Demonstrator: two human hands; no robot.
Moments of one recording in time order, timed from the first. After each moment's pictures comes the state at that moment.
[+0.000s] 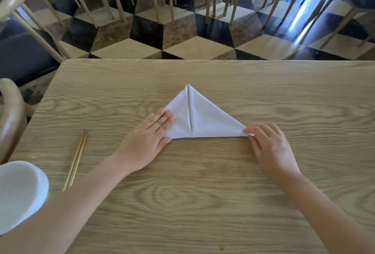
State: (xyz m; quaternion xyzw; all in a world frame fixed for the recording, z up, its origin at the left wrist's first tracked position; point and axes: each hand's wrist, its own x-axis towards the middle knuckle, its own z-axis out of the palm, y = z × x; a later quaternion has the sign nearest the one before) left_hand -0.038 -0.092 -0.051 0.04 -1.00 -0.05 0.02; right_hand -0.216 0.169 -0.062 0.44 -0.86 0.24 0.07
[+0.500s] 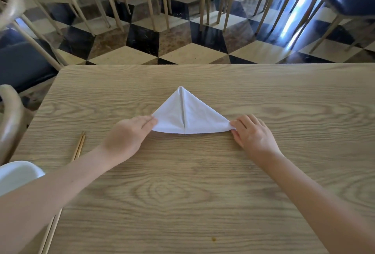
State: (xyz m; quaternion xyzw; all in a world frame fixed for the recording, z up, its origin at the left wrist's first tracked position) left_hand -0.027 -0.112 -0.039 0.02 -0.99 0.01 0.12; right_hand -0.226 0.154 -0.050 0.50 -0.84 0.15 0.13
